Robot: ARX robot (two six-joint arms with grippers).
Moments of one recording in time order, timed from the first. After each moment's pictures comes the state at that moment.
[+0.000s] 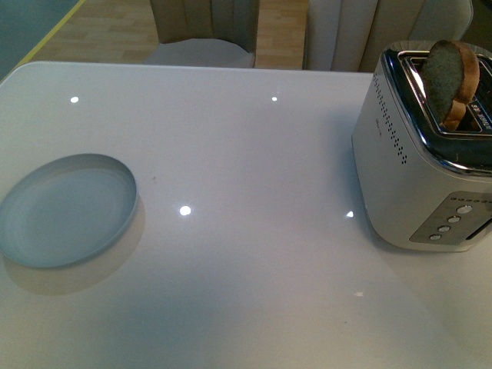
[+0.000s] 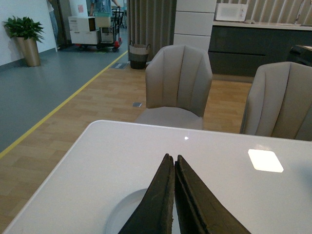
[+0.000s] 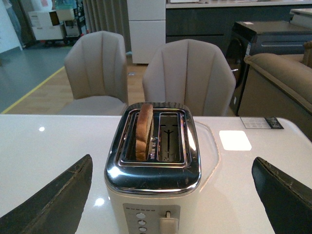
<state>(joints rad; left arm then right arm) 0.00 0.38 0.01 0.38 0.00 -0.01 0.00 0.01 0.02 0.00 0.00 0.00</state>
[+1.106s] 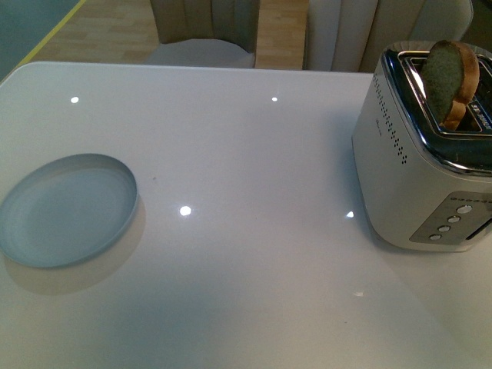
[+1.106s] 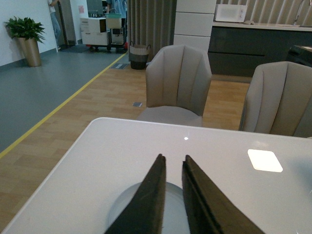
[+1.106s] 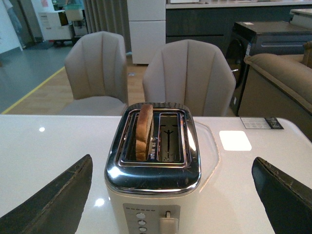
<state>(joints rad) 0.00 0.01 0.01 0.00 0.00 -0.01 0.00 0.00 0.02 0.00 0.00 0.00</state>
